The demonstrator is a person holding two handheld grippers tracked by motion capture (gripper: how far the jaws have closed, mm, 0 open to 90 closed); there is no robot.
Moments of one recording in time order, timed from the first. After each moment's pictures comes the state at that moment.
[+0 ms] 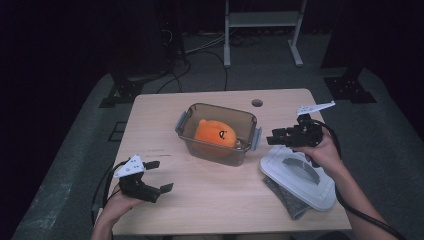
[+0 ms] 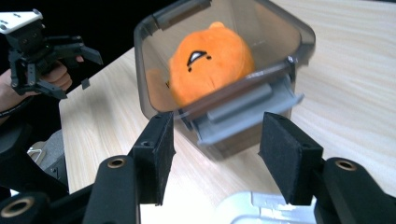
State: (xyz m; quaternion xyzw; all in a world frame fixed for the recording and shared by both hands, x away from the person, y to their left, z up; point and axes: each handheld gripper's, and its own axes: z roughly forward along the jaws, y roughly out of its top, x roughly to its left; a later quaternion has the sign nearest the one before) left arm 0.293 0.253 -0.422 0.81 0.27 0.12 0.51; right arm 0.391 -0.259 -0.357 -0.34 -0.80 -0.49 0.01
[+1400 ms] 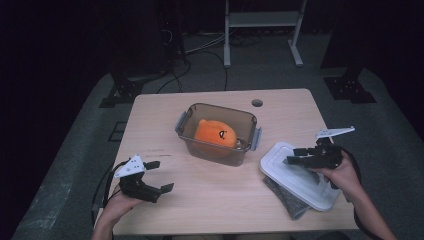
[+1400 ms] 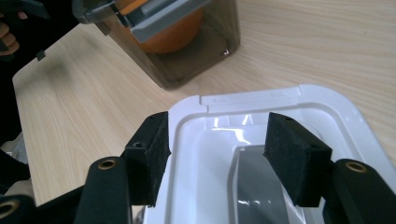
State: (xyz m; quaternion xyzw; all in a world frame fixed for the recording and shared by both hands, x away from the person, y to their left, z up) left arm 0.293 0.252 -0.422 0.81 0.27 0.12 0.51; right arm 0.357 -0.318 -0.416 -0.40 -0.79 -0.46 -0.01
